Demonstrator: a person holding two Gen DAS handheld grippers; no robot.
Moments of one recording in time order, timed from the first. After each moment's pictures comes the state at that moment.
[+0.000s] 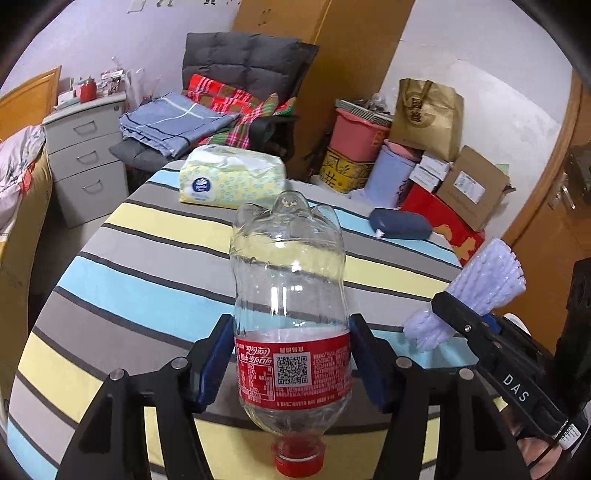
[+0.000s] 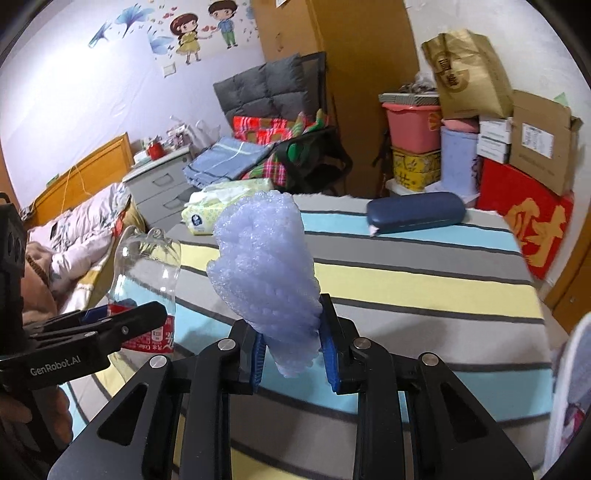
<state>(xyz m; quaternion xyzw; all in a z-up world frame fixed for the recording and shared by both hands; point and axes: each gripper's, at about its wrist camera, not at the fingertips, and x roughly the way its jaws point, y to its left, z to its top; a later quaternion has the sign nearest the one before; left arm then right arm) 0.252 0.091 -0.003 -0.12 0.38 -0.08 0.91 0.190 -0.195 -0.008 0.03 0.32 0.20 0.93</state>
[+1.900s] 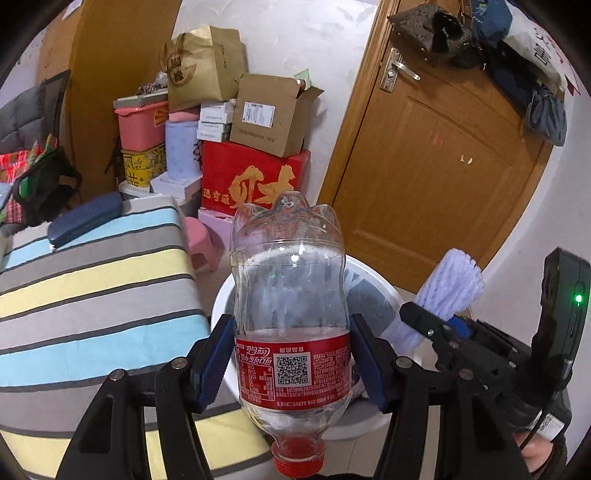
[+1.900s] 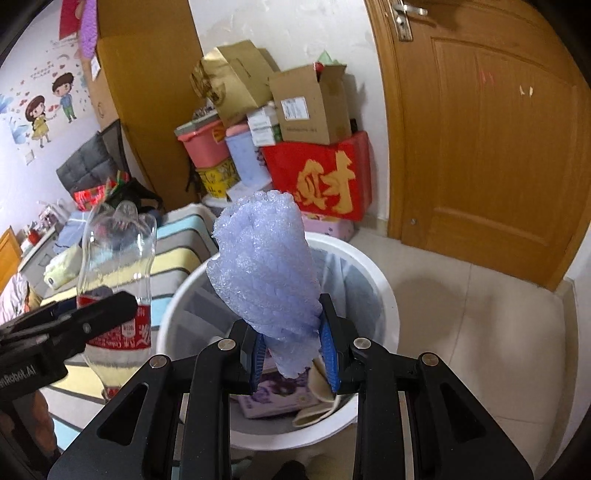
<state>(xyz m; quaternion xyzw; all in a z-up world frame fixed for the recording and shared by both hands) 0.195 -0.289 0.022 0.01 0.38 -0.33 0.86 0.102 -0.462 -0.016 0.13 0.32 -0.07 0.93</state>
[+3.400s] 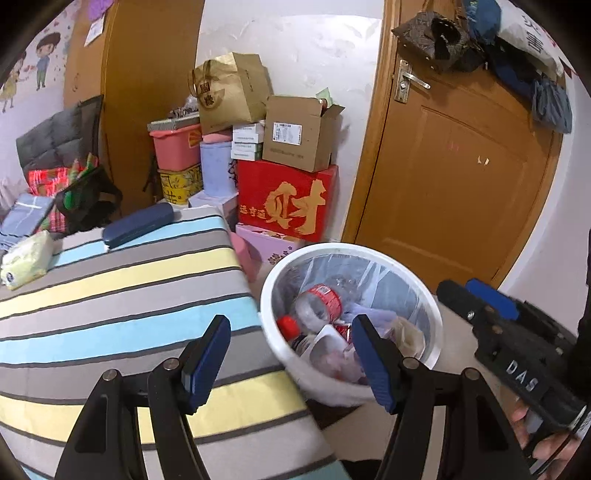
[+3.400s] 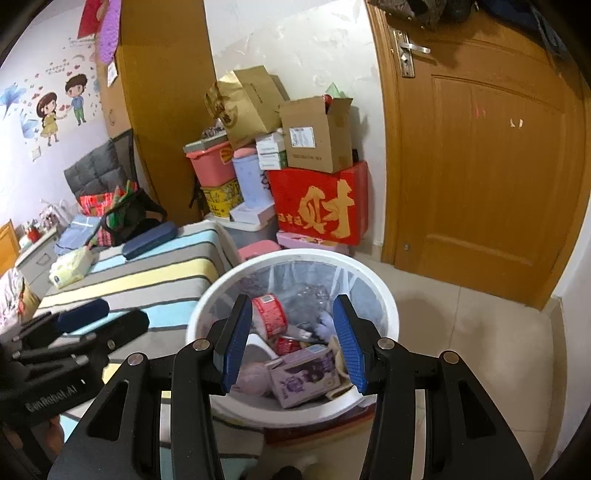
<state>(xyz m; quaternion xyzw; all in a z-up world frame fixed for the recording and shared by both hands) 0.135 -0.243 0.036 0.04 0.33 -0.27 0.90 0.065 -0.426 0.014 0.10 0.27 -0.09 0.95</state>
